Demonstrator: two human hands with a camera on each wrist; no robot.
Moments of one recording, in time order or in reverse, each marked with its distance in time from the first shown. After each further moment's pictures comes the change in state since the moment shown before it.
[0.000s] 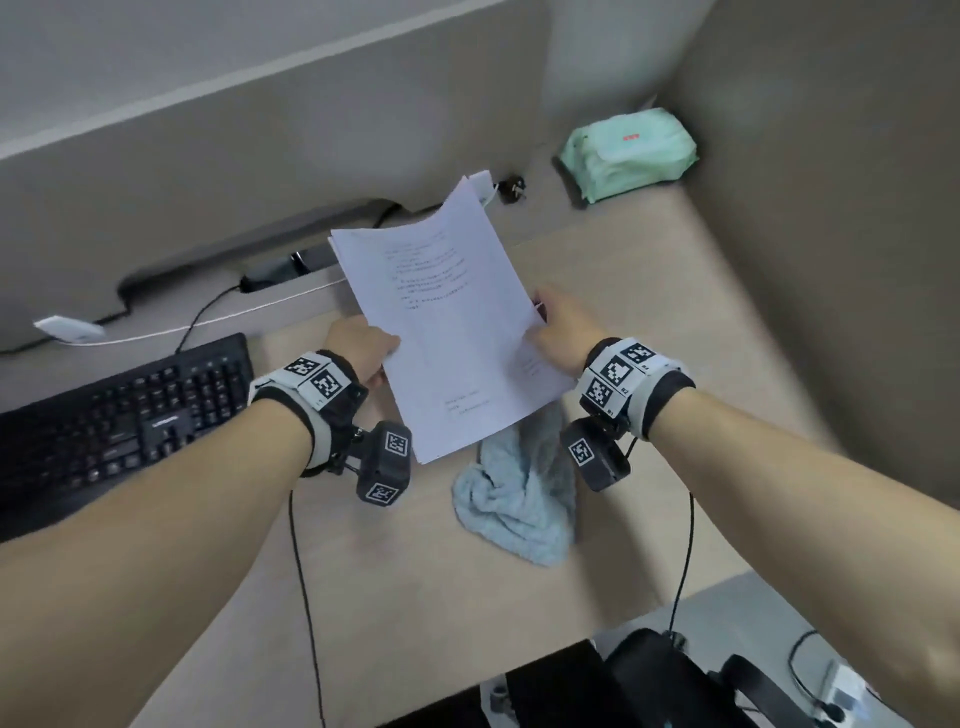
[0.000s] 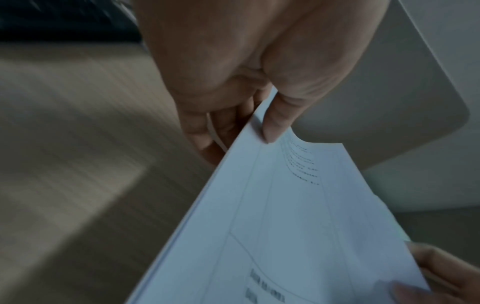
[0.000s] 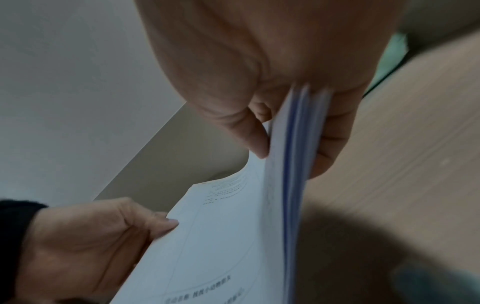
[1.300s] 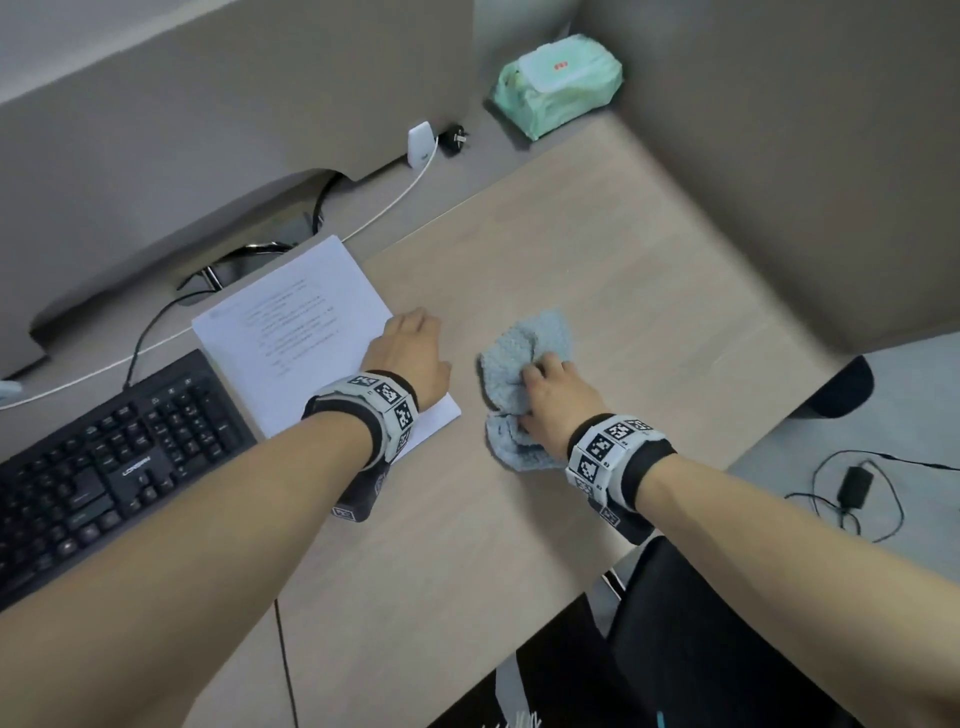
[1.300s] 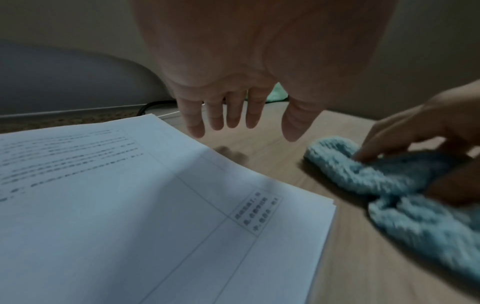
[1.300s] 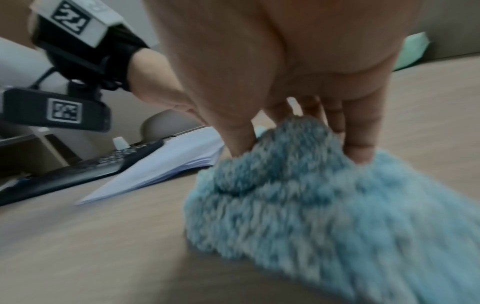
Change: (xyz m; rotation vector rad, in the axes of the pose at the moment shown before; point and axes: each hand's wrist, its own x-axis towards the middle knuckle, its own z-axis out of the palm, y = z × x) left_hand 0.001 -0.046 0.037 1.116 -0.204 0.742; right_hand -0.097 0.040 0.115 -0.581 -0.018 0.249
